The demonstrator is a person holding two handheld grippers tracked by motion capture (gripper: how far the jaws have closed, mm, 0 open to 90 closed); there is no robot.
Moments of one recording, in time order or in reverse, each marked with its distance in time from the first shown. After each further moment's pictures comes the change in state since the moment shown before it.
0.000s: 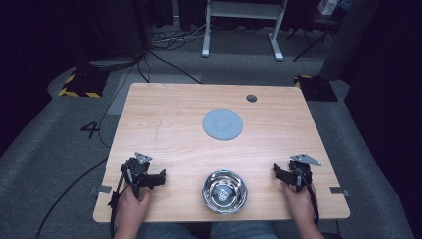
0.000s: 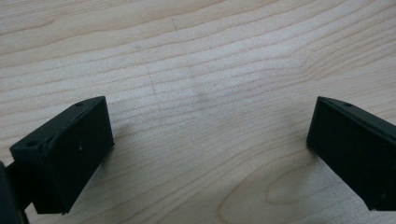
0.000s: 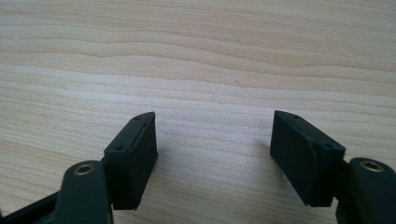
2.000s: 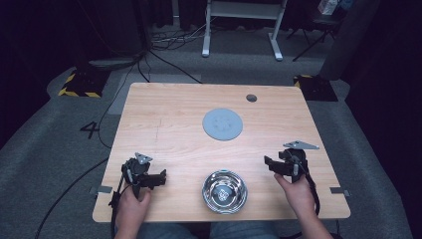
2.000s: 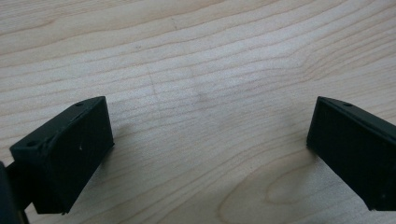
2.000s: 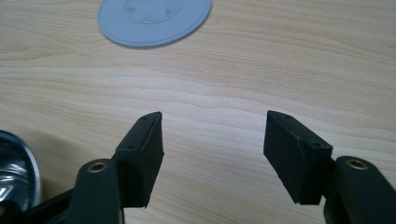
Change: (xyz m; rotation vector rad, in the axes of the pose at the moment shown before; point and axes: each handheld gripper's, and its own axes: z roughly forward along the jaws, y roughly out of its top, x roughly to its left) left arm 0.000 0.000 0.000 0.000 0.000 0.000; right arm 0.041 0.064 -0.045 0.046 0.152 -0.033
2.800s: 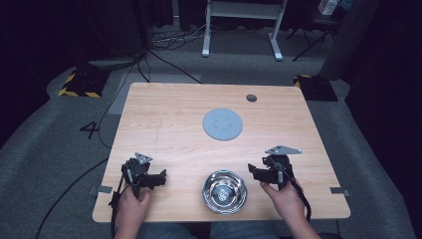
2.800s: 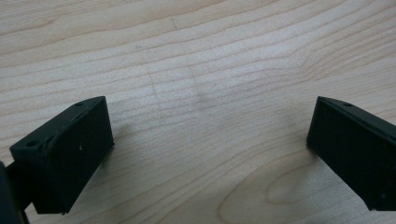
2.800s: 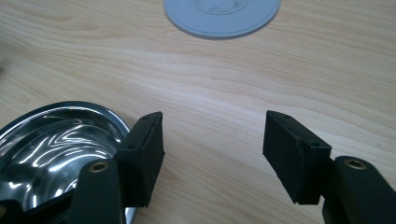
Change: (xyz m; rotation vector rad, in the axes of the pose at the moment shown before) left arm 0.000 0.000 0.000 0.001 0.000 -0.001; right arm 0.055 0.001 -0.007 0.045 0.083 -0.093
